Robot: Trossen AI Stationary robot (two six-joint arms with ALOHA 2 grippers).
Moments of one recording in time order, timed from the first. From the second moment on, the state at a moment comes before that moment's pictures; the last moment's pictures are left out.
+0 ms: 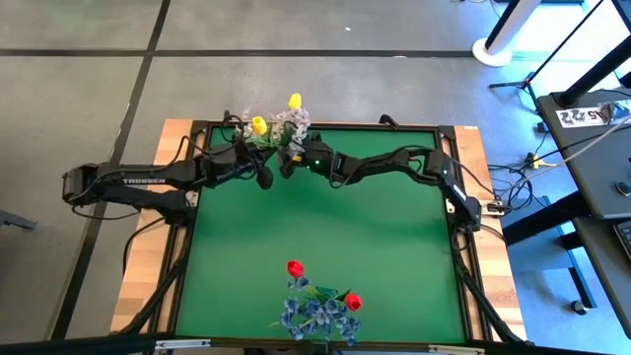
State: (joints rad) left arm 0.28 0.99 0.53 0.19 -0.40 -0.16; right arm -0.26 2.25 1.44 0.60 0.35 0.13
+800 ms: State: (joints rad) left arm 0.27 0.91 0.52 0.03 -0.39 -0.12; right arm -0.15 2.25 1.49 0.50 0.11 0.04
